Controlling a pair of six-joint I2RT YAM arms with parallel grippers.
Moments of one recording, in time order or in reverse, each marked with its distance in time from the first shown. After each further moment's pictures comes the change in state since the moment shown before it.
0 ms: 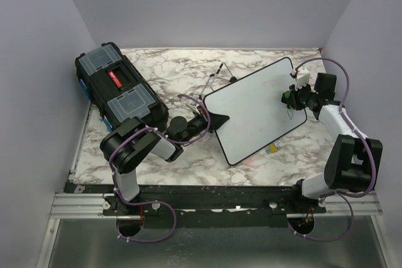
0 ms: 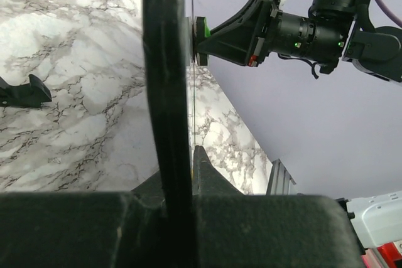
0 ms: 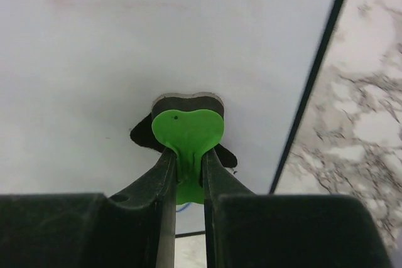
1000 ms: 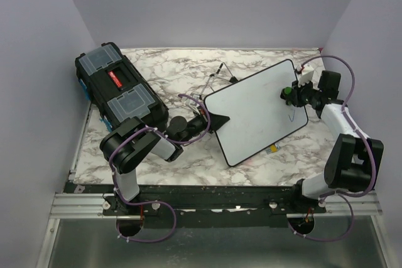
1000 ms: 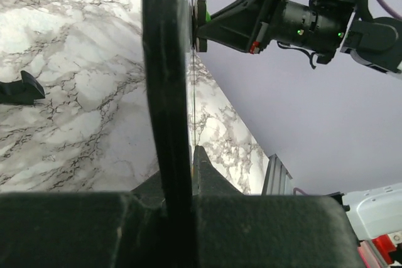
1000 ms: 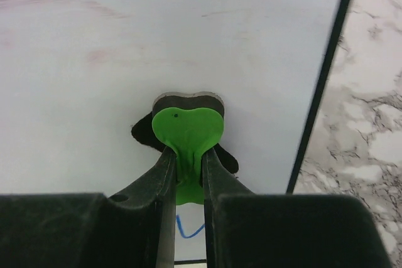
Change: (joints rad) left arm 0.003 0.000 0.000 0.002 0.027 0.001; right arm -0.037 -0.011 0.013 0.008 -0.118 0.054
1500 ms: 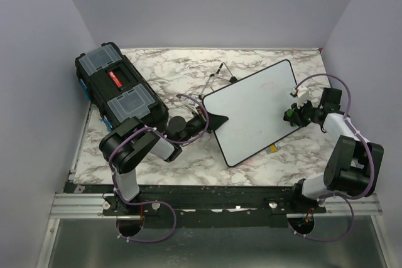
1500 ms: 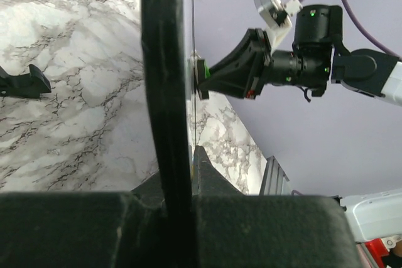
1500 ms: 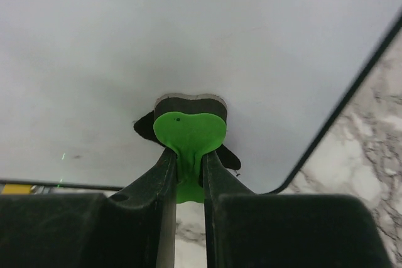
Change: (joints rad) left arm 0.010 -0.003 -0.011 -0.002 -0.001 -0.021; right arm -0.086 0.004 -0.118 -0.105 0.006 -0.294
